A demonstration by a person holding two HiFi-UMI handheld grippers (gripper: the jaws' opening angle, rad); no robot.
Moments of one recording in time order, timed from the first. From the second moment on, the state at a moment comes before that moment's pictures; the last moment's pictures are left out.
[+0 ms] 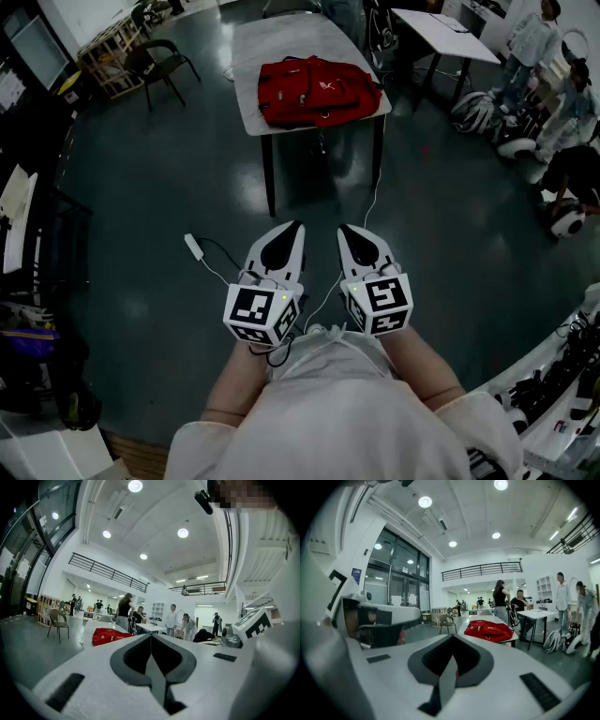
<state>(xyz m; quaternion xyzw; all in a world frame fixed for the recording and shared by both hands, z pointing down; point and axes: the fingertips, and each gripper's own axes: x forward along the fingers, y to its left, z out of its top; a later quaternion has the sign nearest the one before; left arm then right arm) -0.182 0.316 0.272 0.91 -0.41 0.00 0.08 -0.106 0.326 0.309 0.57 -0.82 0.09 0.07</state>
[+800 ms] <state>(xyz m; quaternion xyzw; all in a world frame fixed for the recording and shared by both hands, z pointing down) -0.196 0.287 0.308 0.90 -0.41 0.01 0.13 -0.113 0.298 0.344 0.57 -0.80 0.16 0.08</state>
